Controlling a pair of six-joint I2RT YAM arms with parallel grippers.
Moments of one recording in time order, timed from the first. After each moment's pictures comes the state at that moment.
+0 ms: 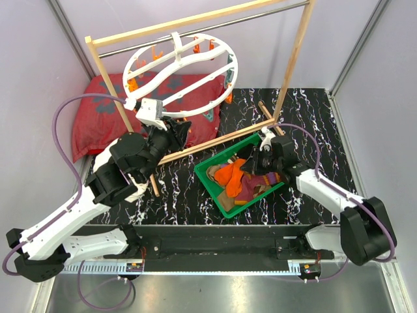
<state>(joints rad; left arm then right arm) -0.94 0.94 1.20 -0.23 -0.47 -0.27 0.41 1.27 0.68 -0.05 -0.39 0.47</state>
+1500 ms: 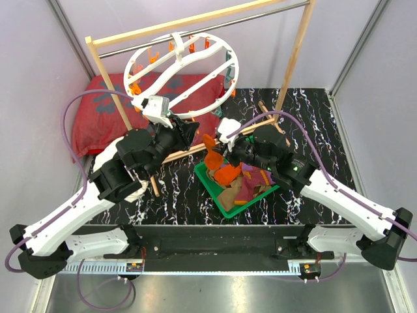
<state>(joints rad) -0.93 0.99 1.23 -0.25 -0.40 -0.35 0.88 1.16 1.16 -0.23 -0.14 -0.27</state>
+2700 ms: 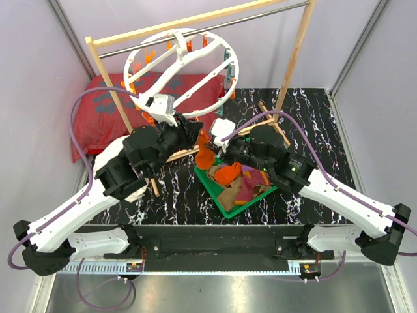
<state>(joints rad) -0.93 1.03 1.24 -0.25 -0.39 -0.38 0.96 1.19 1.24 -0.21 -0.09 -0.33</state>
